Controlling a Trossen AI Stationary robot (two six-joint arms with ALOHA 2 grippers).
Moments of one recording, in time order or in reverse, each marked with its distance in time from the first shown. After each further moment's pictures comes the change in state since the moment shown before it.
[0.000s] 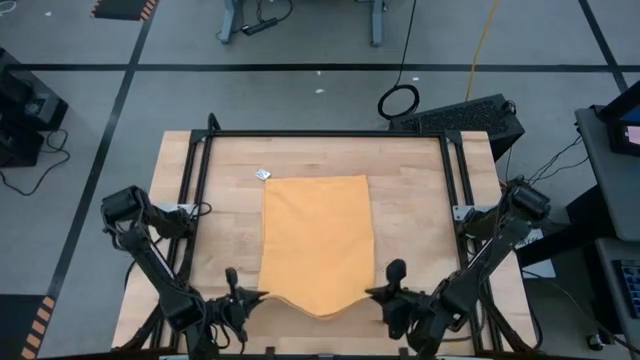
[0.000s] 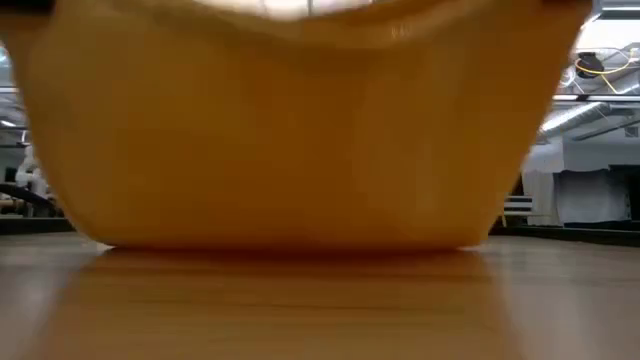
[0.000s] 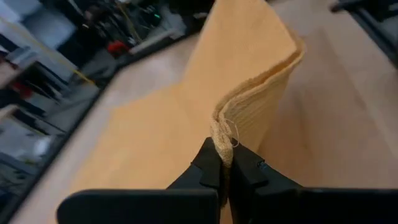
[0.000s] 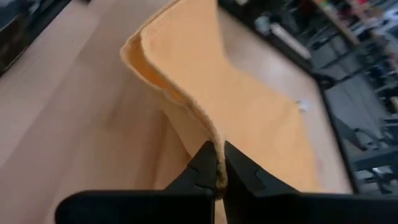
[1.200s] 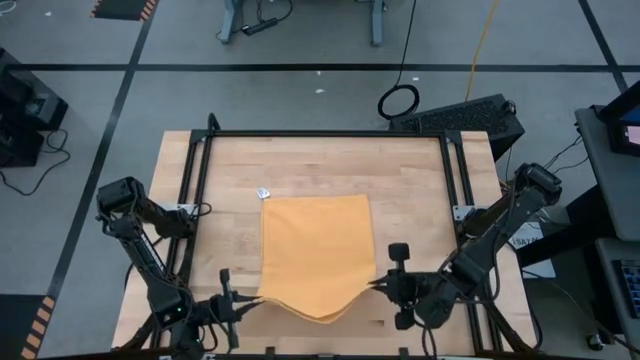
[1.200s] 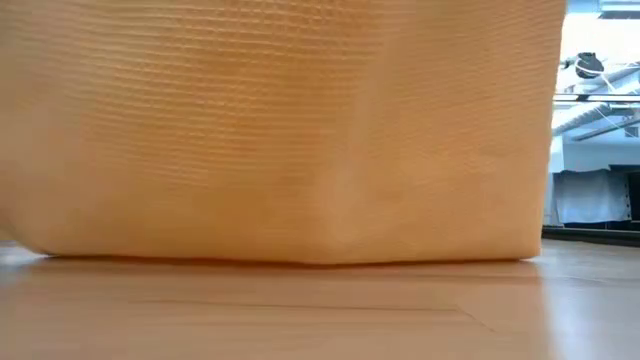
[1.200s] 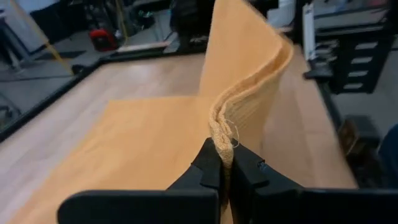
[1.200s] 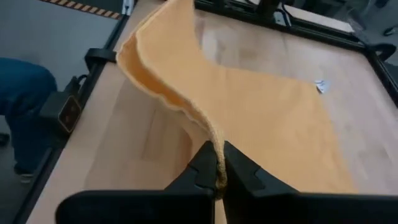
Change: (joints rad) left arm -0.035 -0.091 0.000 0.078 -0.008 -0.162; right arm -0.098 -0.214 0.000 -0.013 -0.248 0.105
